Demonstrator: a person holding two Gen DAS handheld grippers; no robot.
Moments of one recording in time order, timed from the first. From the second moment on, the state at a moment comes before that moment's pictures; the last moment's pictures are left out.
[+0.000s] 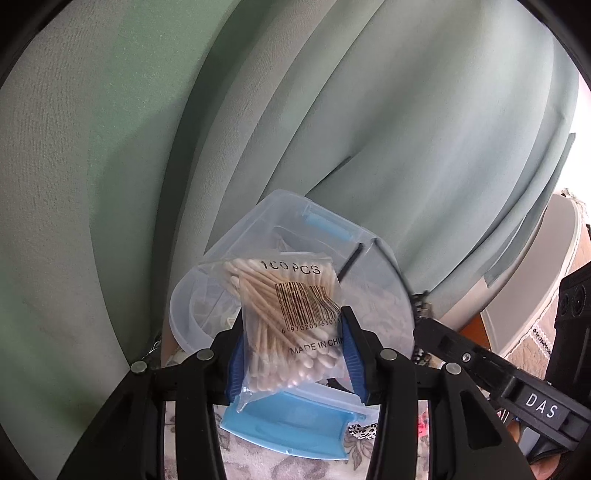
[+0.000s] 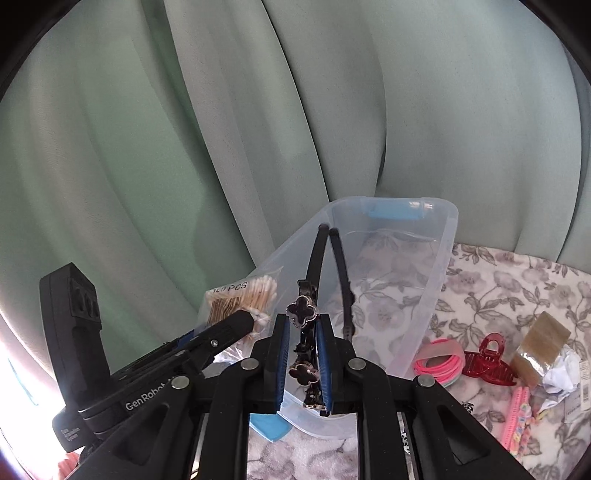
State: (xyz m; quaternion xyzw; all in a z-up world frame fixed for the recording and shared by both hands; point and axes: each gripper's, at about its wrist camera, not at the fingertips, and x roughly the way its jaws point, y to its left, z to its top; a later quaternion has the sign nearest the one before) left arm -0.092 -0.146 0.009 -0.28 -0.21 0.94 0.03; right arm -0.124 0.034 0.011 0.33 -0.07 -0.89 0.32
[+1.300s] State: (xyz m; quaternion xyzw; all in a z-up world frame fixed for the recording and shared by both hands) left arm -0.037 -0.037 0.044 -0.30 -0.15 0.94 0.09; right arm -0.009 0.212 0.010 0.31 -0.19 -0.92 0.17
